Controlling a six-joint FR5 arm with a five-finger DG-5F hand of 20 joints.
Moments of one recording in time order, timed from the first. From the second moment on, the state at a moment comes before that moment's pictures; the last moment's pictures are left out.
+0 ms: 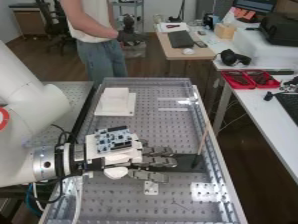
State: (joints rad) arm 1.09 -2.21 -1.69 -2.59 -2.33 -0.89
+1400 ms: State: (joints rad) arm 1.08 -2.20 -1.71 -2.58 -2.34 -0.91
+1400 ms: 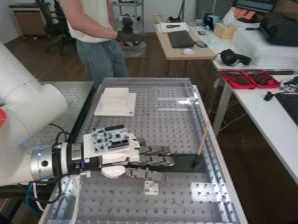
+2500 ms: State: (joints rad) arm 1.09 -2.21 -1.70 -2.56 -2.33 -0.89
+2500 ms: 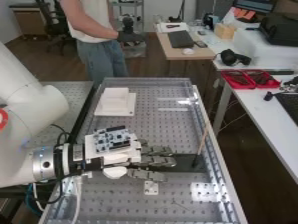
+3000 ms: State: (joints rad) arm 1.08 -2.21 -1.71 -2.56 -2.34 -0.90
